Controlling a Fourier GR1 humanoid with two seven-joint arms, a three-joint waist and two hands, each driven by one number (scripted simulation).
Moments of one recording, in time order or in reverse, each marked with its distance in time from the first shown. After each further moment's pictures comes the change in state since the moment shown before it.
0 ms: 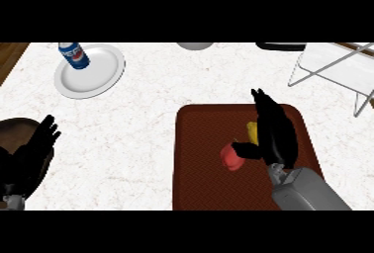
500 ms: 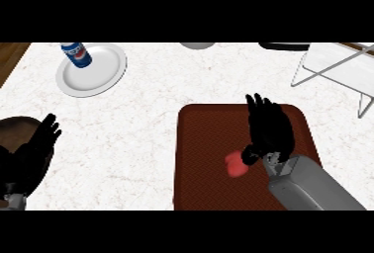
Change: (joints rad) left arm -0.004 -0.011 0.007 -0.015 -0.008 -0.007 0.011; right arm -0.125 -0.029 0.048 -0.024 -0.064 0.508 0.202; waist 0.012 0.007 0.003
